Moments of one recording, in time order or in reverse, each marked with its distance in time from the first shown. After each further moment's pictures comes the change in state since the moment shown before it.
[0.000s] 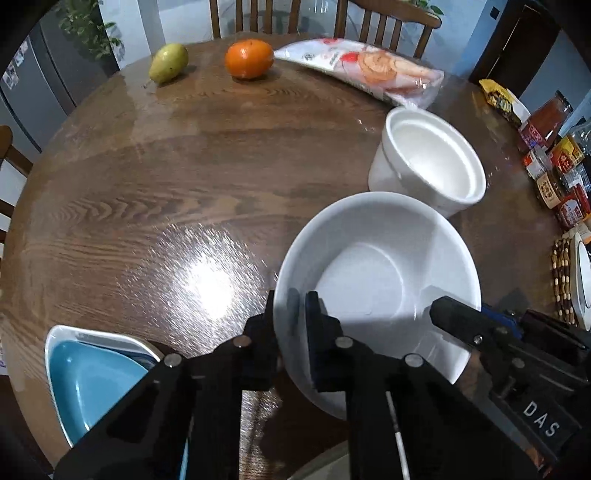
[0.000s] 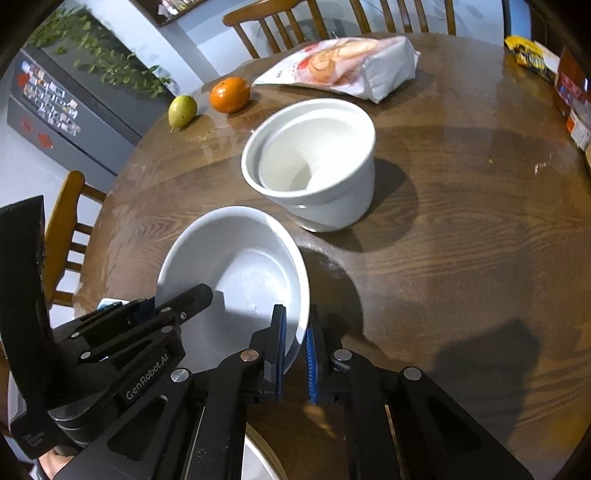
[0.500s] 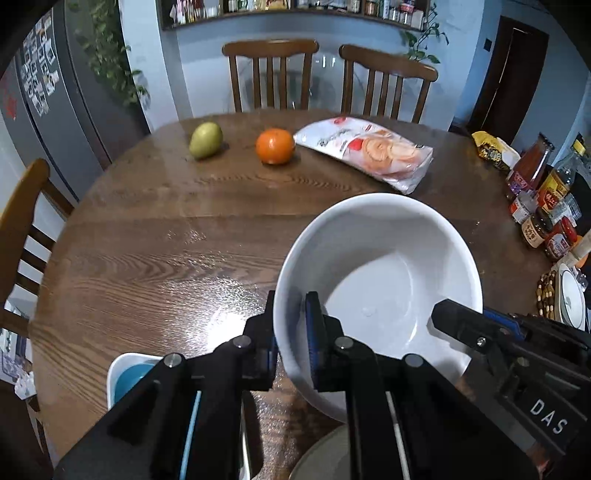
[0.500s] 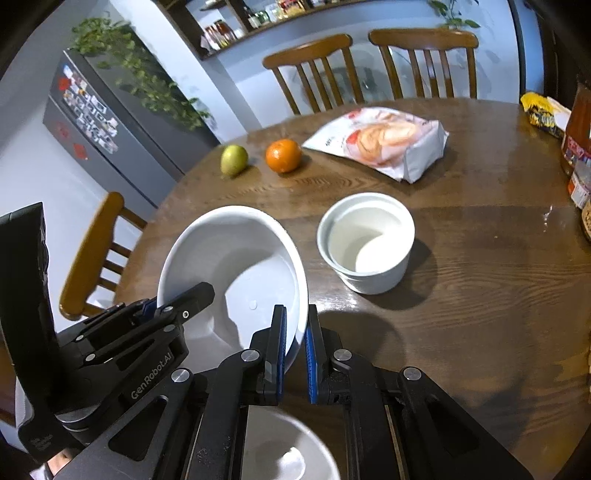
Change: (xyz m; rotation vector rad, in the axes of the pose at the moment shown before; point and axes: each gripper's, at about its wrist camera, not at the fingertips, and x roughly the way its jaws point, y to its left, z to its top) left arm -0.078 0.004 0.003 0.002 -0.218 0.057; right arm -0.060 0.038 0.009 -0.074 -0.177 0.072
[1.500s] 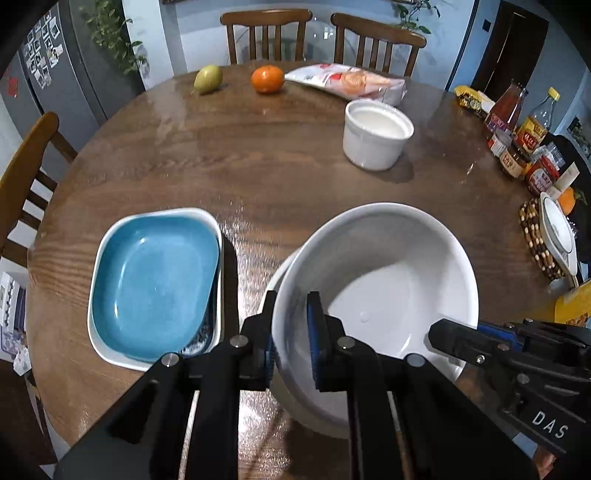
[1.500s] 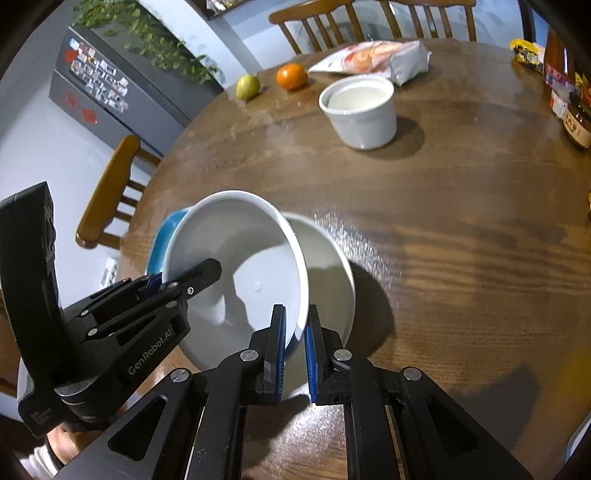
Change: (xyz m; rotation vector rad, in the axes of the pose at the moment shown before) left arm -0.025 -0.014 -0.104 -0.008 0.127 -0.016; right arm -0.023 -0.008 -0.104 0.010 0.192 0.051
